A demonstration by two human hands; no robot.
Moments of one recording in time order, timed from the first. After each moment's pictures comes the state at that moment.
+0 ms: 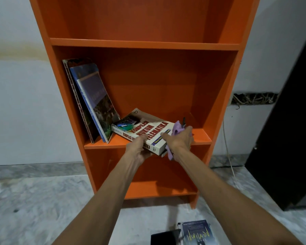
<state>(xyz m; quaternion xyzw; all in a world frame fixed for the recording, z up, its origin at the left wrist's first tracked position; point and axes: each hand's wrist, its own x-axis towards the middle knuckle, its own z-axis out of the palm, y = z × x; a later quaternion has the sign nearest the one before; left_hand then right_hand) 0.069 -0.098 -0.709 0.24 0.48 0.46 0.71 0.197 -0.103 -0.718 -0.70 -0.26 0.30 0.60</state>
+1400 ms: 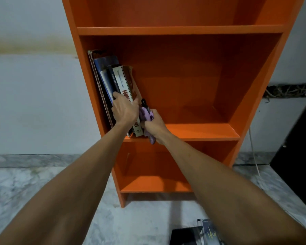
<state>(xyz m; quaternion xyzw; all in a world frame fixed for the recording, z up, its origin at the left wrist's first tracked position) -0.011 -0.042 -0.641 0.55 0.67 0.48 0.14 0.085 -0.044 -0.707 -0.54 -0.52 0.44 0.49</state>
